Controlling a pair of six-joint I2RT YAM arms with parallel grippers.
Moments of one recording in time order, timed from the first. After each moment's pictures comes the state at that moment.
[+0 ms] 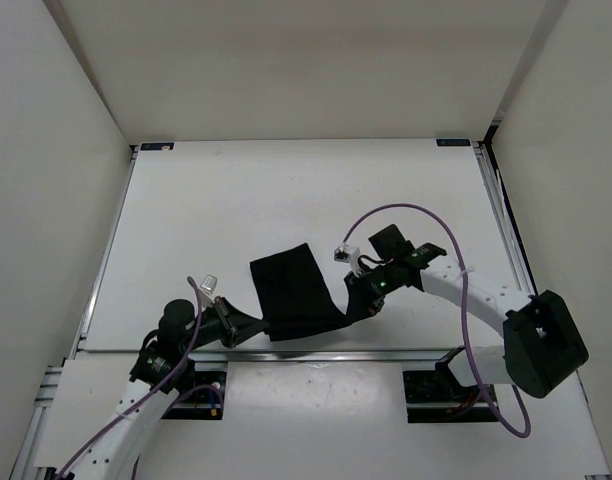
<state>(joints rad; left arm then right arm) -0.41 0.06 0.04 -0.31 0.55 -1.33 0.62 1.33 0.78 -0.65 -0.77 -0.12</state>
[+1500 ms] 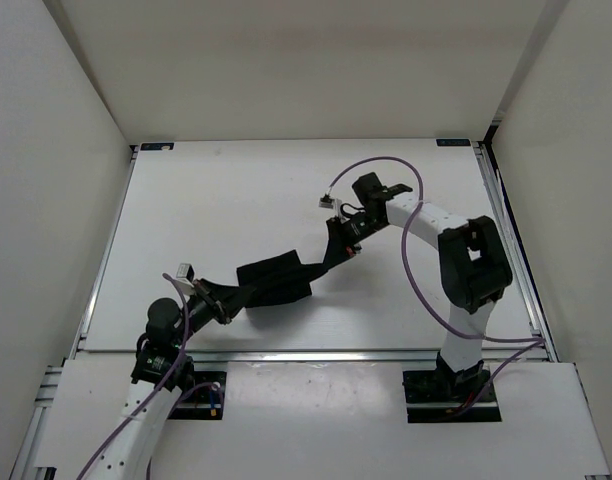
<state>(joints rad) -0.25 0.09 0.04 -0.04 0.51 -1.65 0.47 1.88 1.34 -0.79 -1.03 -0.11</state>
